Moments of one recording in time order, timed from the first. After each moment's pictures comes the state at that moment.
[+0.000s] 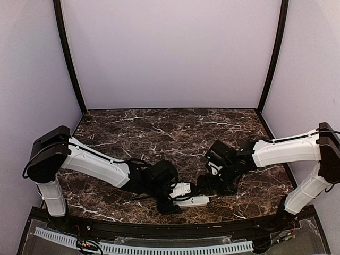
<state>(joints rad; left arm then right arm) -1.19 1.88 1.04 -0.14 0.23 0.24 0.96 1.51 0.84 -0.62 -0.21 0.84</state>
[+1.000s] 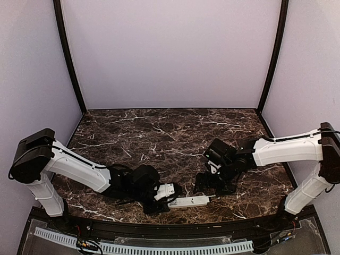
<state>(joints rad) -1.18 1.70 0.76 0.03 0.16 0.17 0.97 1.50 0.88 -0.64 -0.22 0.92</state>
